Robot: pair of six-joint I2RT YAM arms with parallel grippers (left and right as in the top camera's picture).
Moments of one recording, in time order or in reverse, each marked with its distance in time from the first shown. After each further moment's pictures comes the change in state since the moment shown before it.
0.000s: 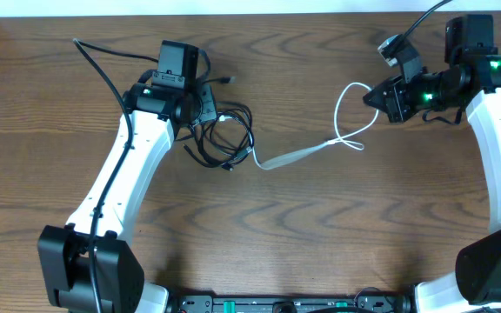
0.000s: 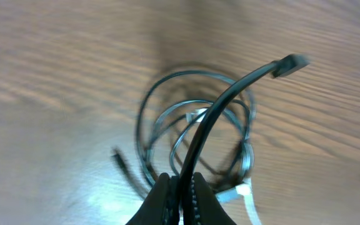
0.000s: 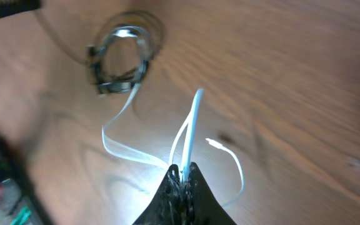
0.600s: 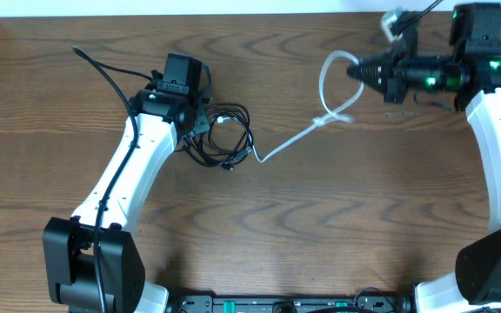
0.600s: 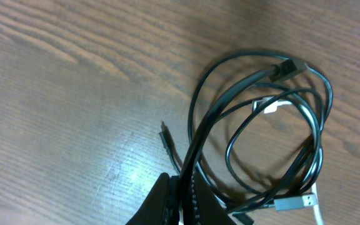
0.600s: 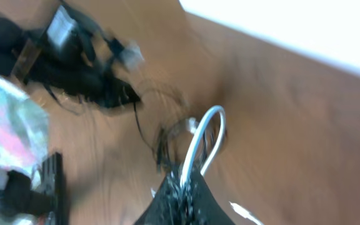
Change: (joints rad) left arm 0.000 0.014 -0.069 -0.050 -0.156 -0.076; right arm 0.000 0.000 -0.002 0.364 -0.456 0.096
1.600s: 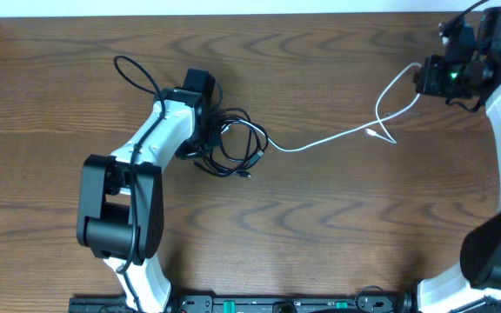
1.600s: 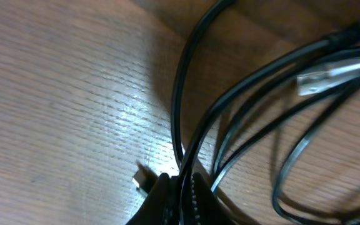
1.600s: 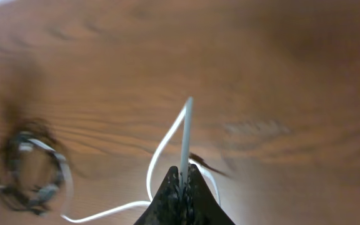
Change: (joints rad) left arm 0.000 0.275 -0.002 -0.007 0.150 -0.028; right arm -0.123 0.068 0.007 -0.167 0.795 0.364
